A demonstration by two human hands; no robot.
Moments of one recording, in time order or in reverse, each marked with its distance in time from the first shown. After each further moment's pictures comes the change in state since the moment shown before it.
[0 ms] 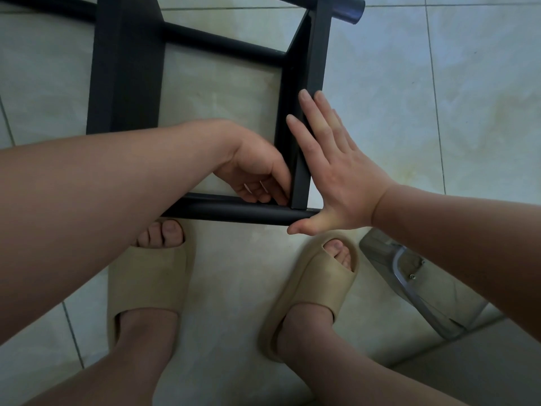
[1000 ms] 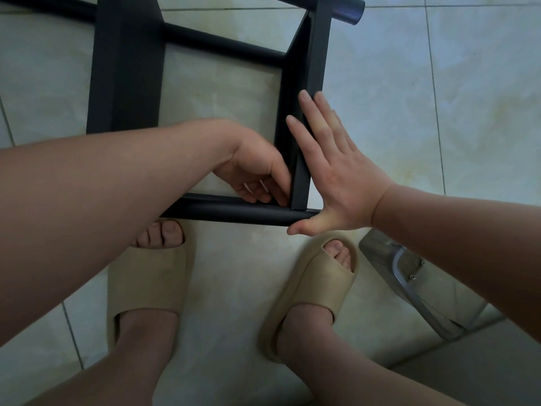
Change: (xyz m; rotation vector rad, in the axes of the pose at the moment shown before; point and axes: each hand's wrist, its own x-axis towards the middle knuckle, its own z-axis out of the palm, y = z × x) left_hand -0.002 0.001 -0.001 0.005 0.001 0.007; right_hand 0.000 0.000 -0.001 -0.005 -0.003 0.004
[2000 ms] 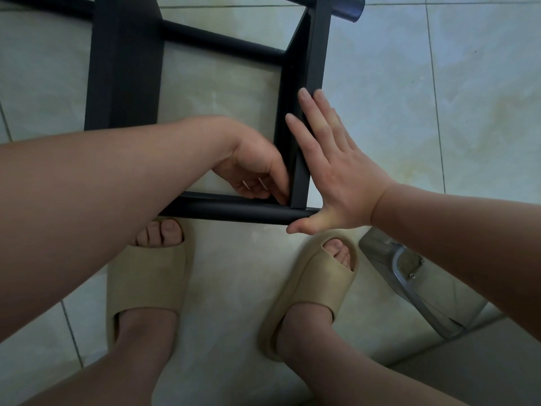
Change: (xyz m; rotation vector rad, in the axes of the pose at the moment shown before) left_hand 0.000 0.001 0.000 0.019 0.017 -0.004; right_hand 0.000 0.000 0.000 0.006 0.003 -0.003
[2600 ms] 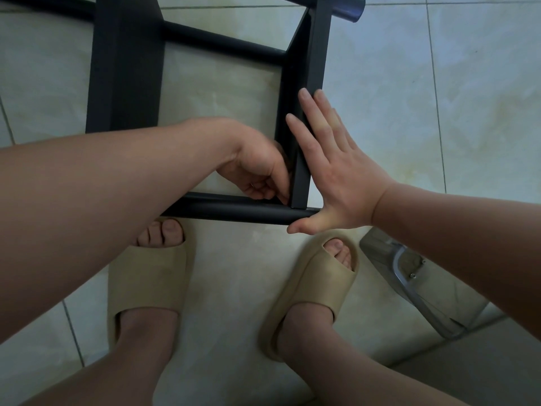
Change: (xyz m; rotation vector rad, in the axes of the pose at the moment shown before) left_hand 0.002 0.002 0.003 -0.031 0.014 0.072; right_hand 0.000 0.000 0.002 0.003 0.005 -0.001
